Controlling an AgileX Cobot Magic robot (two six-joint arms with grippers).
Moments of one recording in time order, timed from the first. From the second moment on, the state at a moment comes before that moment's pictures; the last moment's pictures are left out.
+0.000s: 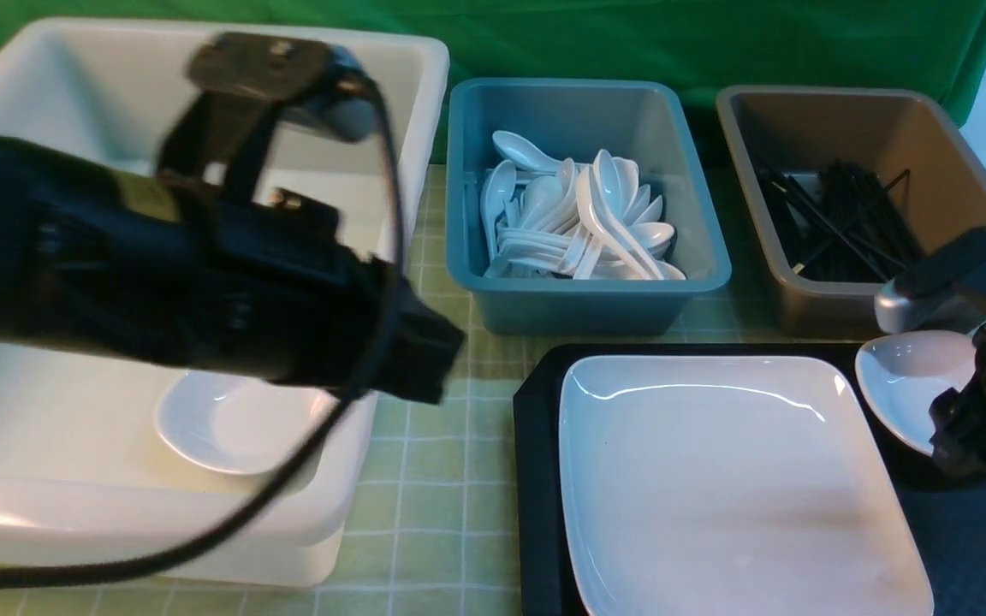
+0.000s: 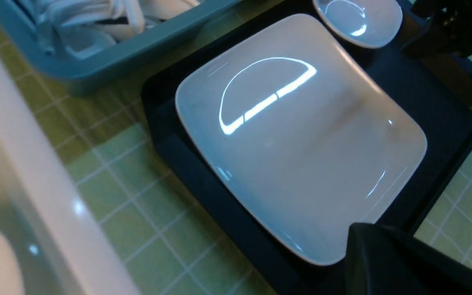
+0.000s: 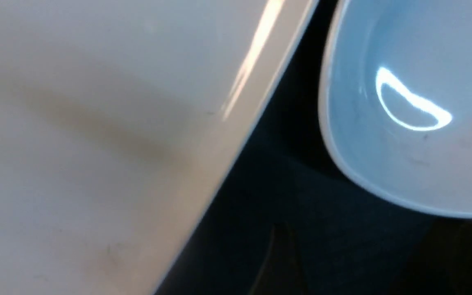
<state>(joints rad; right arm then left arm) 0.11 1.61 -1.05 -0.12 0.87 -0.32 -0.59 1.22 -1.06 -0.43 0.66 0.30</state>
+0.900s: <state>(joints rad) 0.11 1.81 -1.04 -0.20 0.66 -0.31 -0.81 1.61 -1.24 -0.41 0.43 0.36</state>
